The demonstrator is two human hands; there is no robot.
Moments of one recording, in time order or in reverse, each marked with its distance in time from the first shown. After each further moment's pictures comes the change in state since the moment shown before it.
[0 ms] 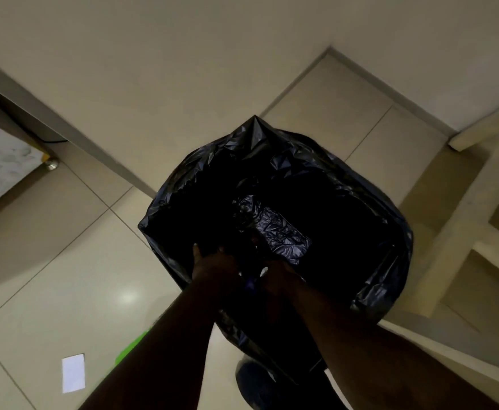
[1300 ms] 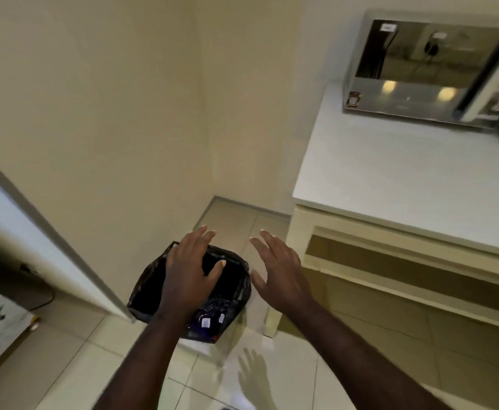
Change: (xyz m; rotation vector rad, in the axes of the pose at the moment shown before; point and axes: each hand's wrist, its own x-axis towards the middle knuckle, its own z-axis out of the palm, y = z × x) left_hand -0.543 0.137 -0.178 -0.343 1.169 0.554; right_hand -0.657 0.008 -0.077 -0.007 1.220 -0.197
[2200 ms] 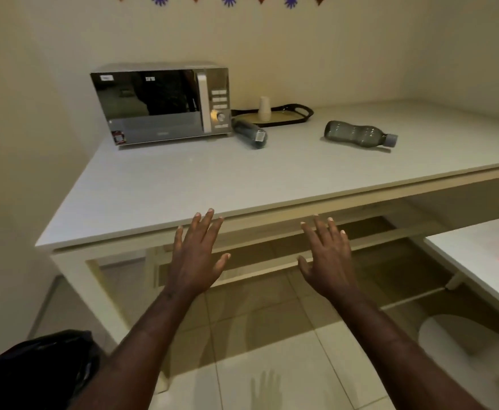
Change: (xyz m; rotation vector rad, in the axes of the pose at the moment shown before) left_hand -0.047 0.430 0.139 0.018 -0.156 0.678; right_hand -0.352 0.305 -0.255 -0.462 0.374 0.707
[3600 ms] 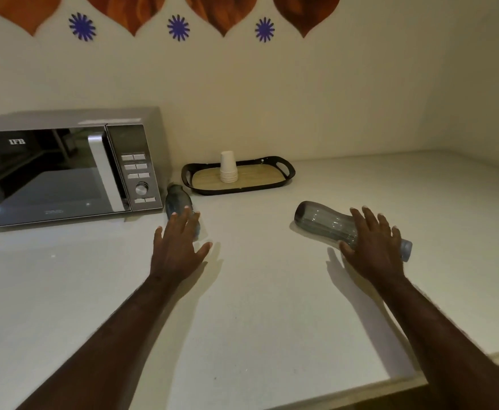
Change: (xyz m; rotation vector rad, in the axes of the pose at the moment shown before) left_hand 0.493 0.081 0.185 0.073 0.039 -0.215; right_hand 0.476 0.362 0.055 -0.011 0.077 0.128
